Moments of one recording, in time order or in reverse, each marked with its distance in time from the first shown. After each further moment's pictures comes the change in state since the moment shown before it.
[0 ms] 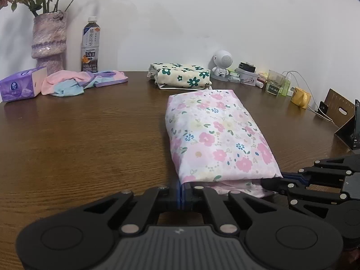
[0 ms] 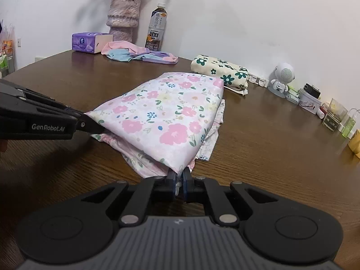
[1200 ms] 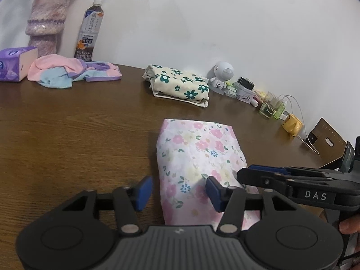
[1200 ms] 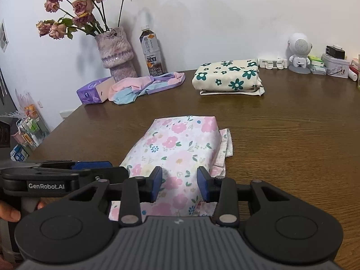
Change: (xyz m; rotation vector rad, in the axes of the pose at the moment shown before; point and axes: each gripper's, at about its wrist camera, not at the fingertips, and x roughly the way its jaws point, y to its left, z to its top) left arm 0.024 0.023 0.051 -0.178 0.040 -0.127; right arm 0.035 -0.080 0.057 0.311 -0.010 0.301
